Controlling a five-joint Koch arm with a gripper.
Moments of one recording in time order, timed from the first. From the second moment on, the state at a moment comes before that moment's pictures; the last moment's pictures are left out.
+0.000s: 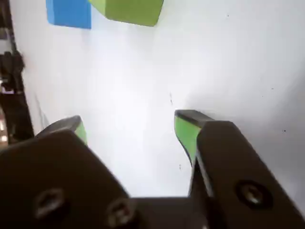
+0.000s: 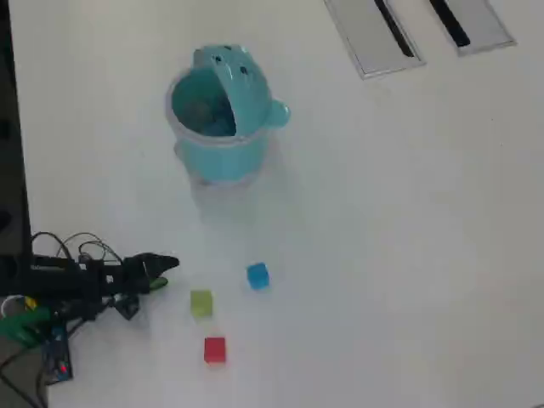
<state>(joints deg) 1.1 131.2 177.5 -4.2 -11.0</state>
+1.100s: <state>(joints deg) 6.8 131.2 177.5 -15.4 -37.9</state>
